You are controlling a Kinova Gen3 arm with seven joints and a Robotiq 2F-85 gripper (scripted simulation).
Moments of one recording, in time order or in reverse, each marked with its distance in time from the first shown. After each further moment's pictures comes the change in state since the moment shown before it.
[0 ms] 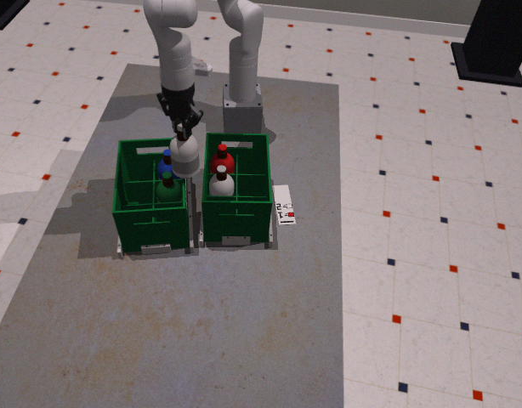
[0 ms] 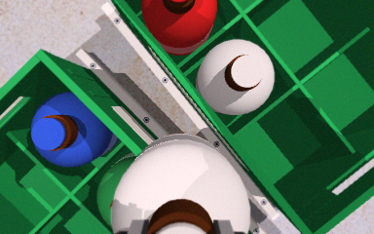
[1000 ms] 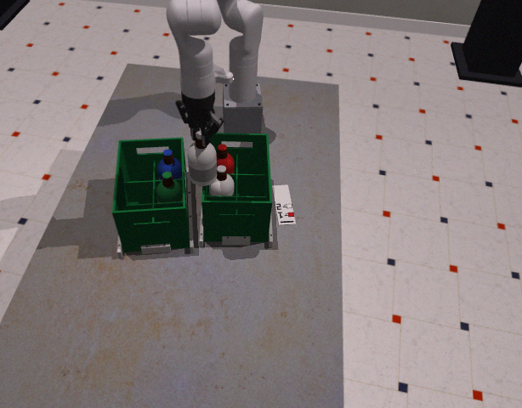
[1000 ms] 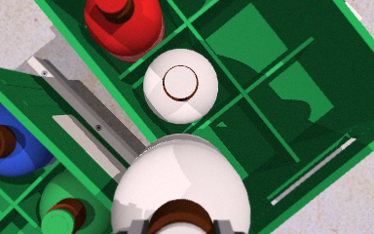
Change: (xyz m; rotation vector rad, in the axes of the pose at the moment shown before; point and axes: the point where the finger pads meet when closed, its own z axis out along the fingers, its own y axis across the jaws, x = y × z) arm 0.009 0.054 0.000 0.000 0.000 -0.001
